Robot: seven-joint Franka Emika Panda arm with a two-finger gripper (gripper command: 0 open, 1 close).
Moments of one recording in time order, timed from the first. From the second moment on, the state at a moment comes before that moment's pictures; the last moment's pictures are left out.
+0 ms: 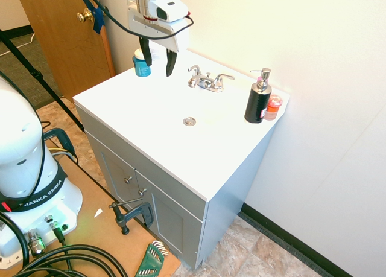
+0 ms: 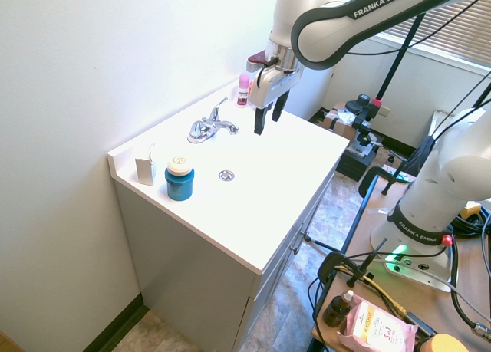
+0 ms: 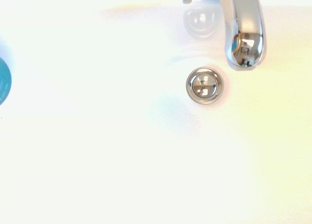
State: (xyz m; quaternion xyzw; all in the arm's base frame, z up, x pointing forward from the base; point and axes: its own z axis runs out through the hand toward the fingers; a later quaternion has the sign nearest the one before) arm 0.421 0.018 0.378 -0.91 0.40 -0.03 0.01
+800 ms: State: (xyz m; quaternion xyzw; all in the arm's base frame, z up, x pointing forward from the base) arm 0.527 0.016 0.358 -0.86 0.49 -0.14 -0.09
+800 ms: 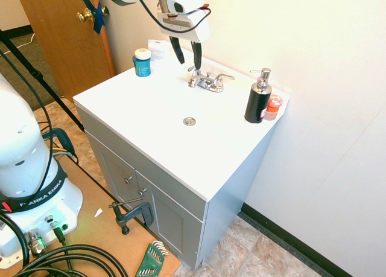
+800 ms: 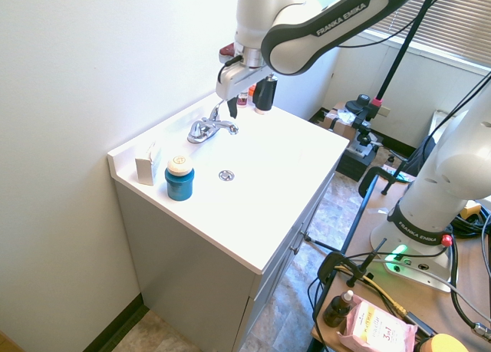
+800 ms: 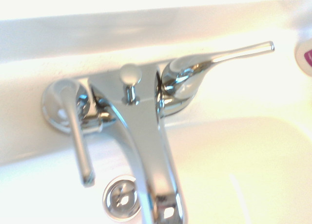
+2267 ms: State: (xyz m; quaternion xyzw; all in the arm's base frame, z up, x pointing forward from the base) arm 0.608 0.066 0.309 -0.87 0.47 -0.12 -0.09
